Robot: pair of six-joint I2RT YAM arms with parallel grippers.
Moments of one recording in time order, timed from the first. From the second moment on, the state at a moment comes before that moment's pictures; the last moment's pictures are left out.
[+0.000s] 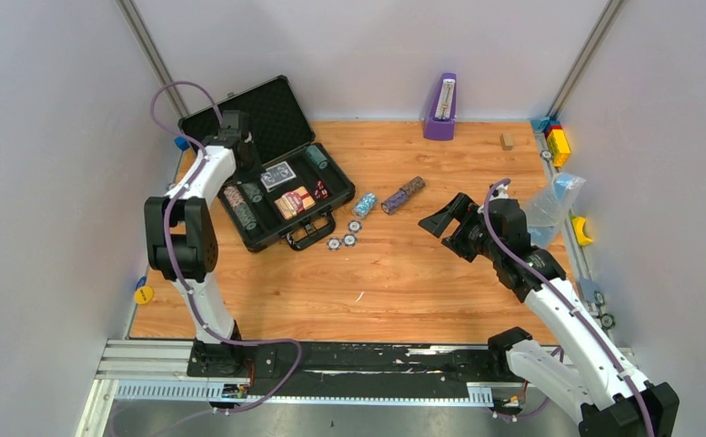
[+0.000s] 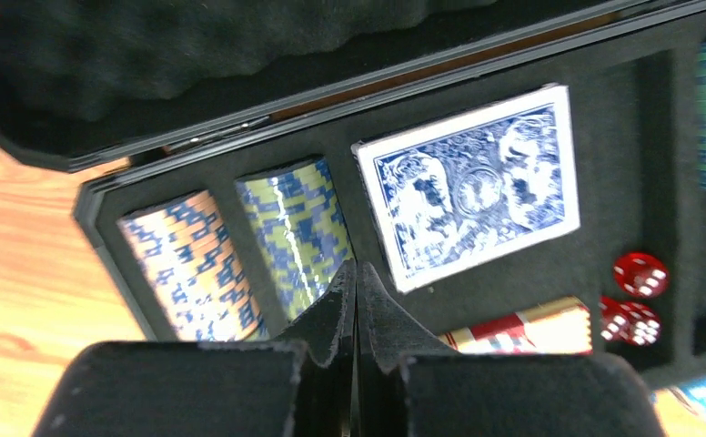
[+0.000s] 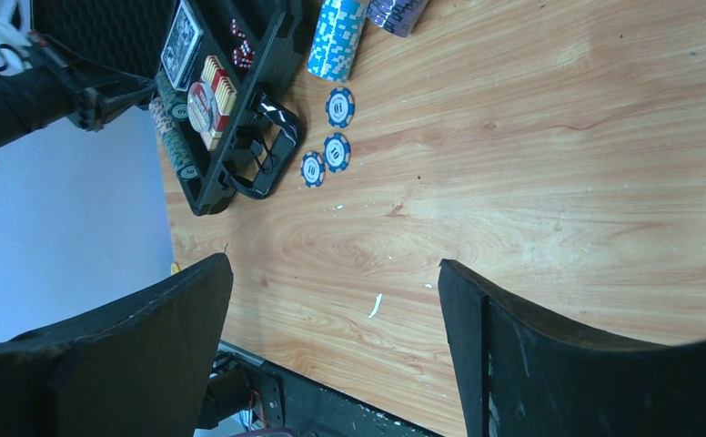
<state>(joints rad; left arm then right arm) -0.04 1.90 1.52 -0.63 -0.09 -0.36 0.37 0.84 0.72 -0.43 -0.14 0.92</state>
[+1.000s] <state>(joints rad) -0.04 1.91 1.52 -0.56 -0.02 -0.37 0.37 0.89 0.73 -0.41 -0.19 0.88</state>
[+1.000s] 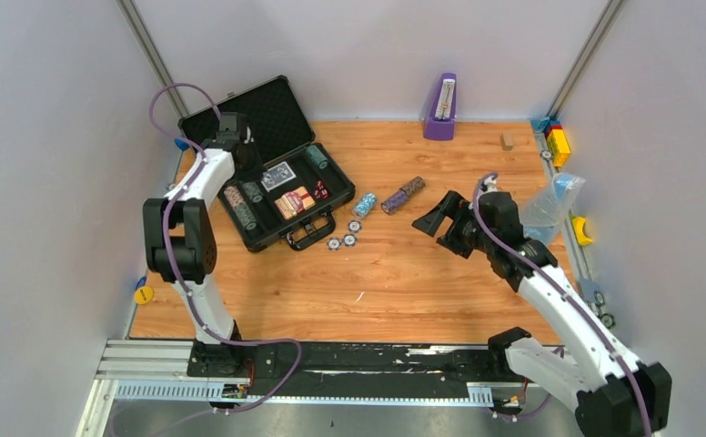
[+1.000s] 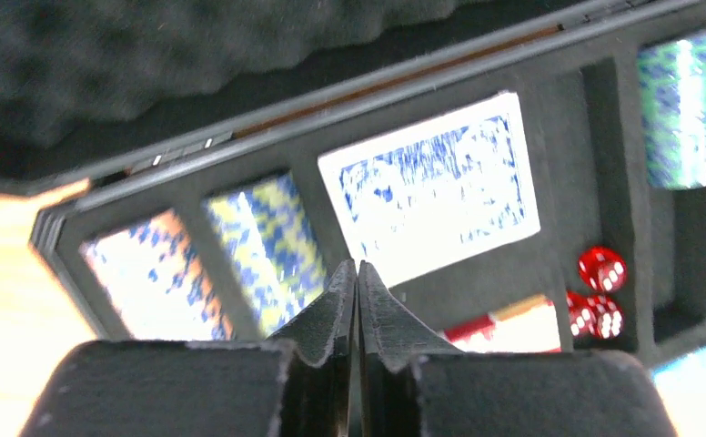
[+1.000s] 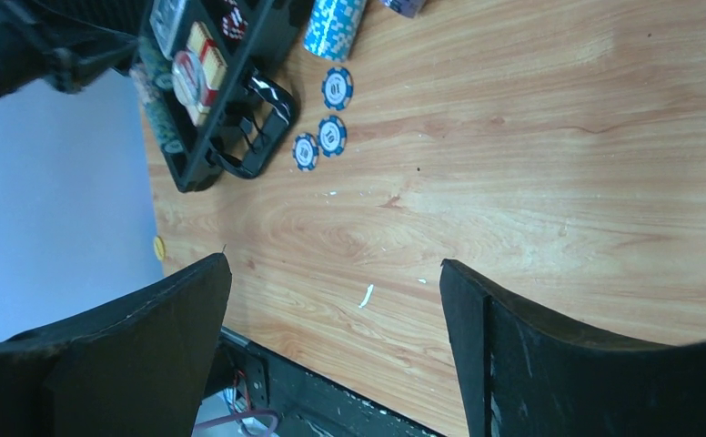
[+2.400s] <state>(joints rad) -0.38 0.69 0.37 0.05 -0.13 -0.25 0.58 1.94 1.39 -0.34 0.16 1.15</state>
